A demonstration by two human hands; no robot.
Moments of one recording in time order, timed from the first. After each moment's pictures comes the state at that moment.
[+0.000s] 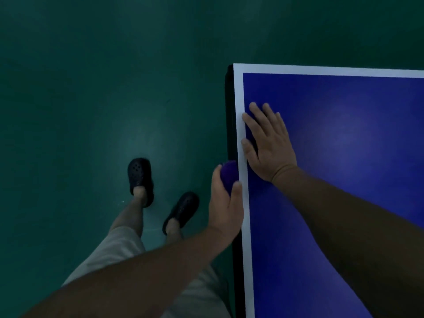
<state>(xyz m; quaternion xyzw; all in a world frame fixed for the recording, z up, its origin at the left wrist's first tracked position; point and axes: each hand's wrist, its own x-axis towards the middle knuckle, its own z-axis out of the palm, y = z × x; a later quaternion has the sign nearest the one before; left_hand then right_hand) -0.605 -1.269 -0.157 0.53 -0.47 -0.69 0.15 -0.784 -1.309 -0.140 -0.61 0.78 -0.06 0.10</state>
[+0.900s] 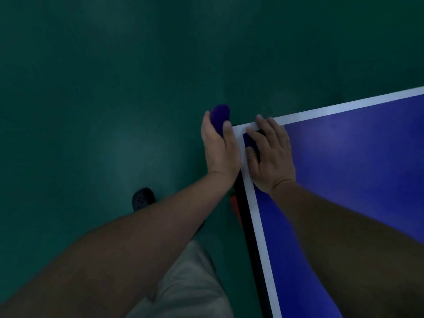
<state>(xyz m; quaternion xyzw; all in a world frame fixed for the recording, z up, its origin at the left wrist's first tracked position) -0.737 -1.504 -0.167 0.54 -0.48 -0.66 0.21 -0.814 -1.403 -0.147 -0.49 0.86 -0.11 0.08</state>
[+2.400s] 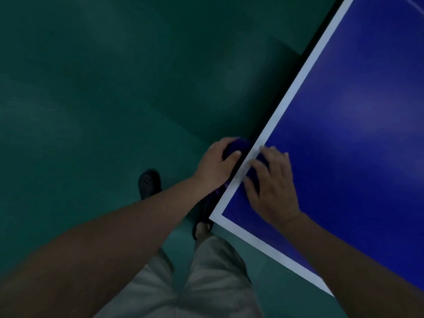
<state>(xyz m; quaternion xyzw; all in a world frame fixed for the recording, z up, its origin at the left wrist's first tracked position) -0.886 -1.589 -0.177 0.06 -0.76 -0.60 -0.23 -0.837 -1.415 -0.138 -0.16 0.98 -0.14 -0.01</state>
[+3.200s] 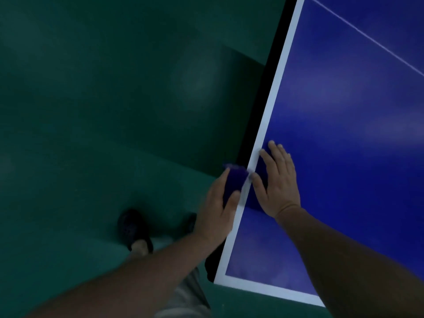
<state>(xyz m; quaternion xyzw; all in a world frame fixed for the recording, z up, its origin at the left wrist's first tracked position) -0.909 -1.573 -0.174 -0.02 -0.73 -0.64 -0.24 -0.928 -1.385 -0.145 0.05 1.00 -0.08 0.04</state>
